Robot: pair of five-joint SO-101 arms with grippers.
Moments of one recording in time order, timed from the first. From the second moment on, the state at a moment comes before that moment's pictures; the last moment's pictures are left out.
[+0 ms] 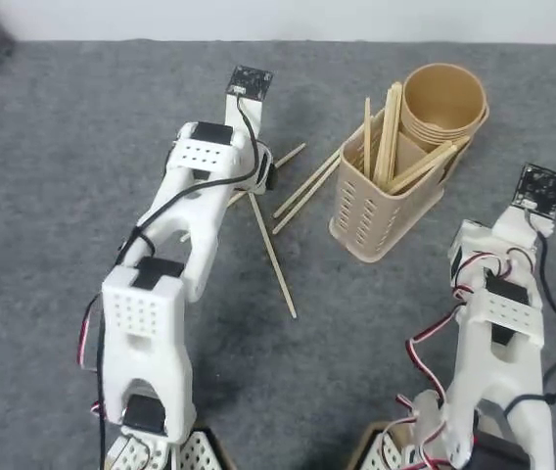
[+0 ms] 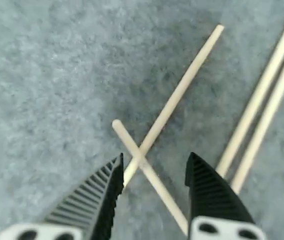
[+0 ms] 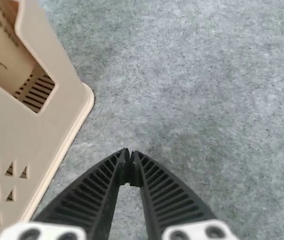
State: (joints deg) left arm 6.9 37.8 -17.4 66.2 3.0; right arm 16.1 -28.7 63.6 16.9 -3.2
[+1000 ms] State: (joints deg) left arm 5.6 64.7 -63.8 91.7 -5.0; right arm 16.1 -28.7 63.6 16.9 -3.2
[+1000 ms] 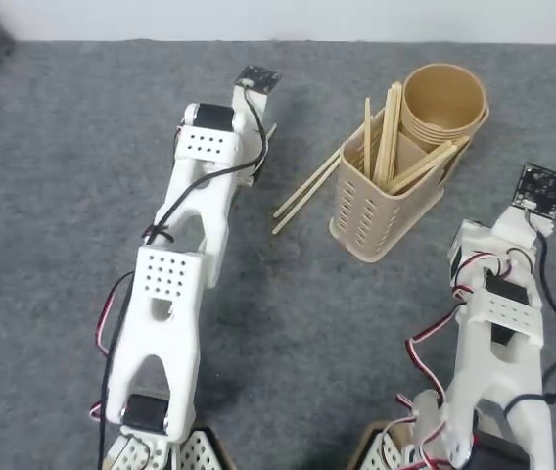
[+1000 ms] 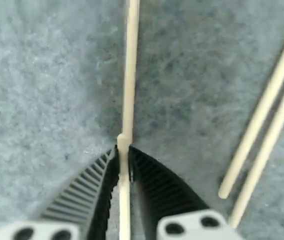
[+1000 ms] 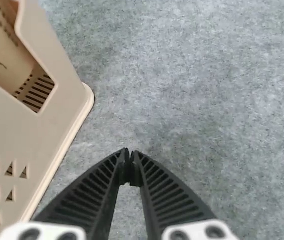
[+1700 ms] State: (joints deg) left arm 13.3 53.4 -80.2 99.2 -9.8; right arm 16.1 -28.7 63.6 16.9 -3.2
